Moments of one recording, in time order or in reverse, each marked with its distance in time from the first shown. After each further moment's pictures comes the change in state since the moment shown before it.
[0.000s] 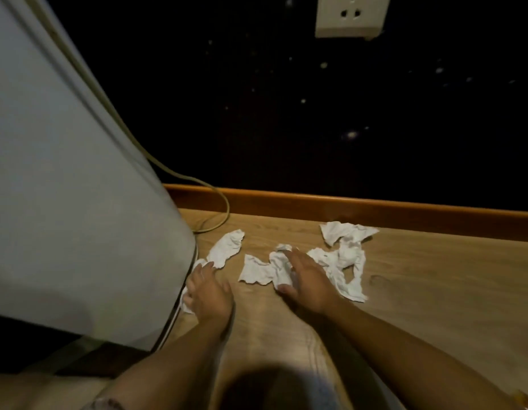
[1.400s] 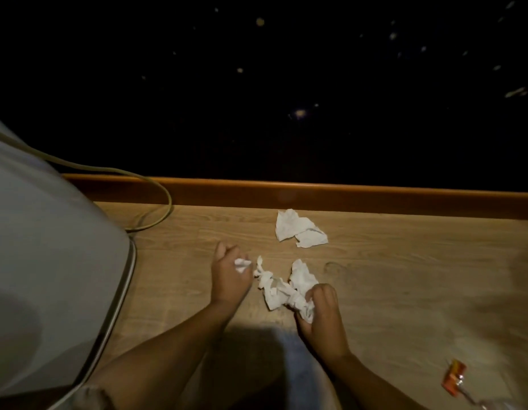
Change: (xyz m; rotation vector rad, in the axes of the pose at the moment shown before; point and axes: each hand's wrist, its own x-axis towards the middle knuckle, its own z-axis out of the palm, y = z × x) left_hand -0.028 0.097 0.066 -0.440 -0.171 0.481; right_hand -0.092 0.090 0.028 0.228 0.410 0.201
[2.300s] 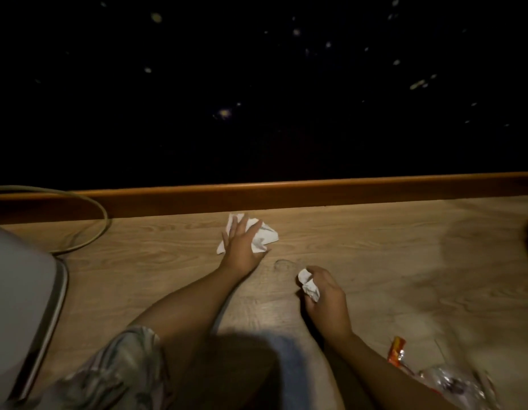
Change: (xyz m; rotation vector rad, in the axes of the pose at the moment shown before) left_hand 0.047 0.050 0.119 0.211 -0.425 0.199; right_hand 0.014 0.059 -0.076 0.014 0.166 0.076
